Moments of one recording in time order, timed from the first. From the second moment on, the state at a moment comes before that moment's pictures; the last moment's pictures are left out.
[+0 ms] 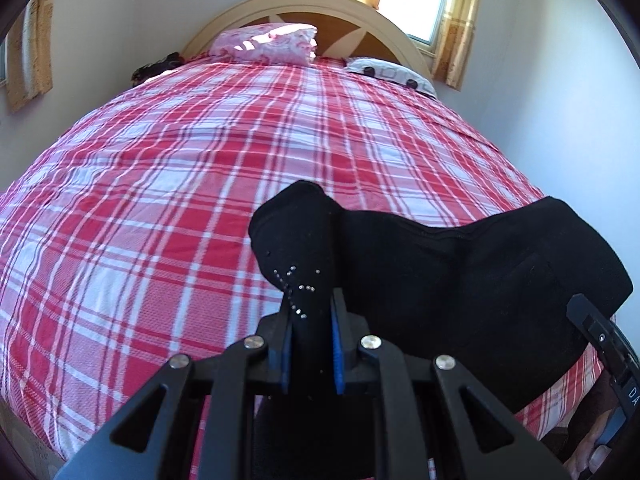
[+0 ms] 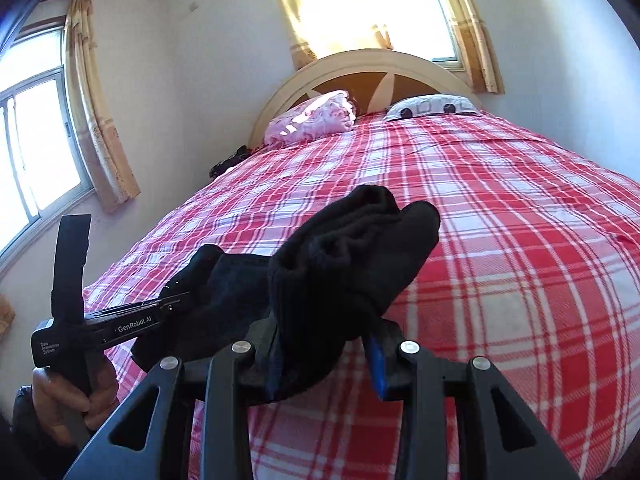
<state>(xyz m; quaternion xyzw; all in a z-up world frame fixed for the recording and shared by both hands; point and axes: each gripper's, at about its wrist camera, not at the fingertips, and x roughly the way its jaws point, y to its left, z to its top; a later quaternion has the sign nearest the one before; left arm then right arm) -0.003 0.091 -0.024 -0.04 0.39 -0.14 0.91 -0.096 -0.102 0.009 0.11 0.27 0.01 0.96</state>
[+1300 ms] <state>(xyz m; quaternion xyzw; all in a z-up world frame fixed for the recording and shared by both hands) 0.091 0.186 -0.080 0.03 0.38 0.10 0.92 0.118 -0.021 -0.098 0.16 0.37 0.09 0.91</state>
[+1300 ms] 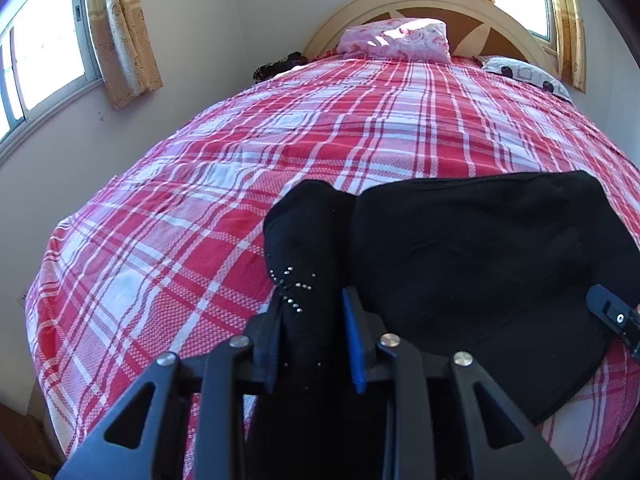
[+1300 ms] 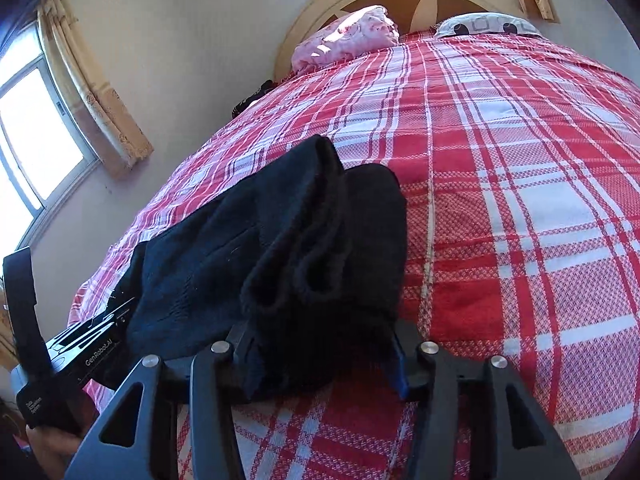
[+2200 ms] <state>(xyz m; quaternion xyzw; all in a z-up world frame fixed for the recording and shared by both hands) 0.092 0.183 -0.084 0.05 0.38 0.13 0.91 0.127 0.000 -0.088 0.05 0.38 0.00 0.93</state>
